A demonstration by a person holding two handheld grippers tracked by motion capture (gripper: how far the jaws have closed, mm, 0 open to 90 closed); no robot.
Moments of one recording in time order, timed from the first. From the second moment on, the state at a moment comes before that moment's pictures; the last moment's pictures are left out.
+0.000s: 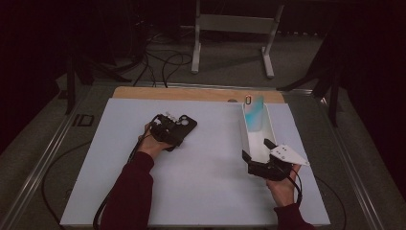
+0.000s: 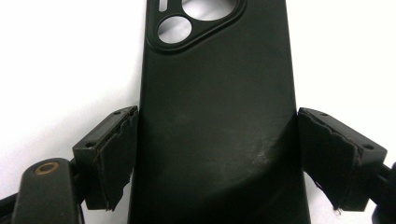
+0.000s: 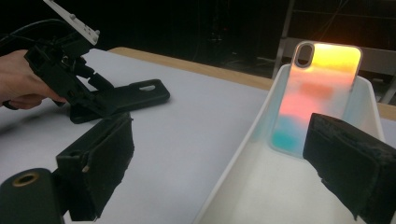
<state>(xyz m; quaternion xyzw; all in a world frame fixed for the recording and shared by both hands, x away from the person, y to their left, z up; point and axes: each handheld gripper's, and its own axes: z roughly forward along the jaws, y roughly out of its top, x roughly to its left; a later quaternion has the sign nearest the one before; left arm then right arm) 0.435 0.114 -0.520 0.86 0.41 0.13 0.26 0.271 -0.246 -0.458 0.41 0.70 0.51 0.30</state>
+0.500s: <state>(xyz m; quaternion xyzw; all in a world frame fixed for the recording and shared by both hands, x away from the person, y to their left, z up) 0.418 0.112 -0.488 0.85 0.39 0.15 0.31 0.274 -0.247 -0.458 0.41 0.70 0.50 0.29</state>
